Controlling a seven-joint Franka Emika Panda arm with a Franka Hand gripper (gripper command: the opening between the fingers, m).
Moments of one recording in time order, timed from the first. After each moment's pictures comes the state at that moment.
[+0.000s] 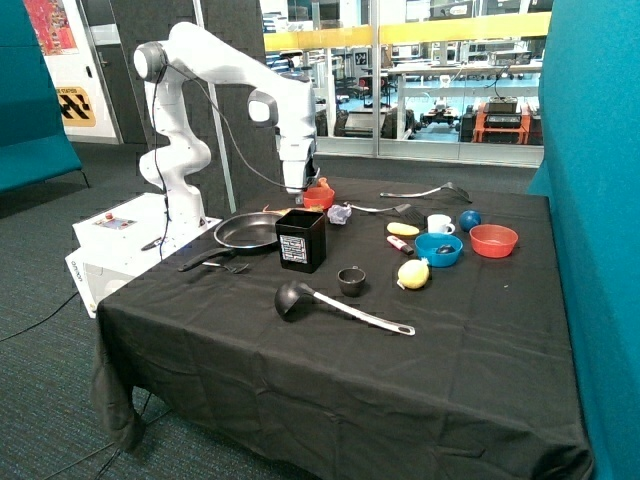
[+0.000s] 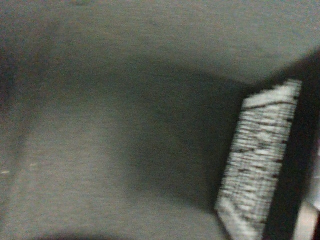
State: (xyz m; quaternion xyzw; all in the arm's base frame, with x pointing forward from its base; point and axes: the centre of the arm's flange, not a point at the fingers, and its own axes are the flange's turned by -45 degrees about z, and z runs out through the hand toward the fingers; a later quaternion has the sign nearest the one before) arm 0.553 -0.111 0.435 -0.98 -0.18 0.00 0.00
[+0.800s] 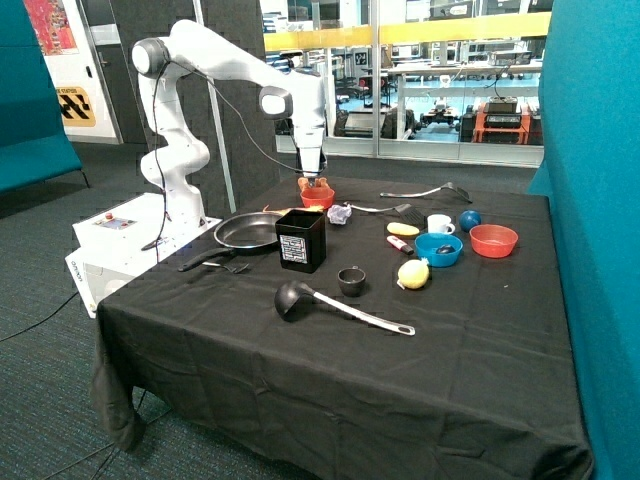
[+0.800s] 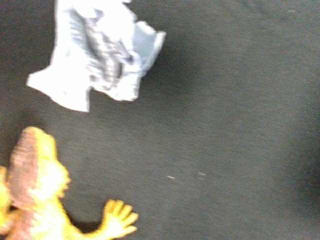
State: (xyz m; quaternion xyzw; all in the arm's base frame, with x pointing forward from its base) arm 0.523 0.001 0.431 -0.97 -0.24 0.00 0.00
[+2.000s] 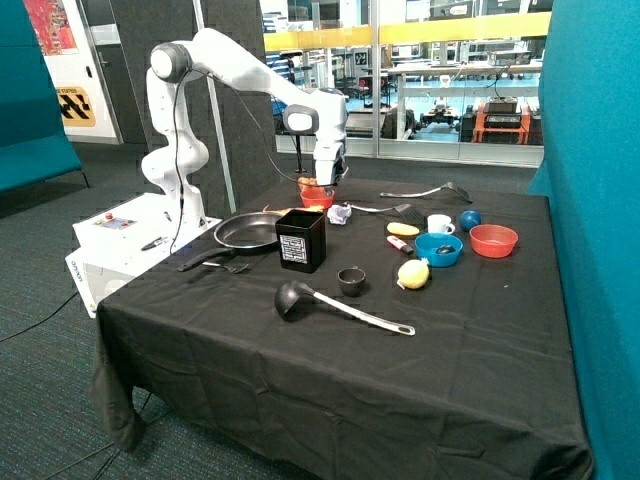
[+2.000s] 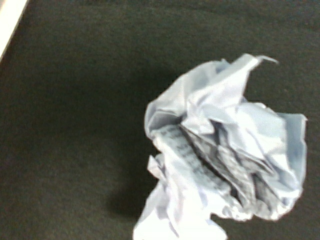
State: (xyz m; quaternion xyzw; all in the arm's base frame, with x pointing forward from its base) arm 0.549 0.081 0.375 -0.99 -0.10 0.00 0.00
